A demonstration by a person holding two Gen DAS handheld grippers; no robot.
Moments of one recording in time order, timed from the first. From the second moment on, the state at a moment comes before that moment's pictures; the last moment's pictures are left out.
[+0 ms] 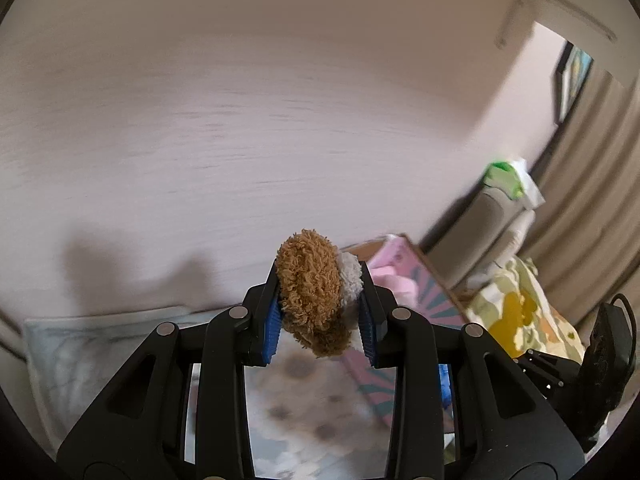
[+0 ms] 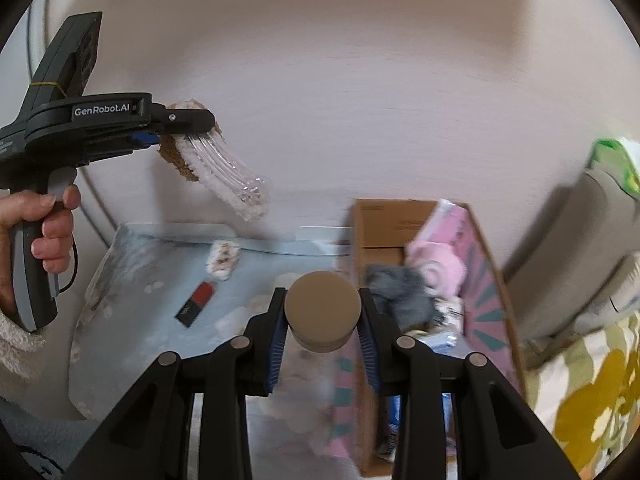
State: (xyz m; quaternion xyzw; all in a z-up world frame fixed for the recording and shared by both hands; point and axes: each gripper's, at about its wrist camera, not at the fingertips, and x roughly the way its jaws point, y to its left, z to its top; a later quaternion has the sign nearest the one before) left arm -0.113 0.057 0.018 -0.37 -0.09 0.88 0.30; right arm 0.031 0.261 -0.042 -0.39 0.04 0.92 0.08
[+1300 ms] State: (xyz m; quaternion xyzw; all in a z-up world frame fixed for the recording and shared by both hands) left arm -0.126 0.288 -0.064 -0.45 0.04 0.80 0.40; right arm 0.043 0.358 -0.104 -0.44 0.12 0.88 0.11
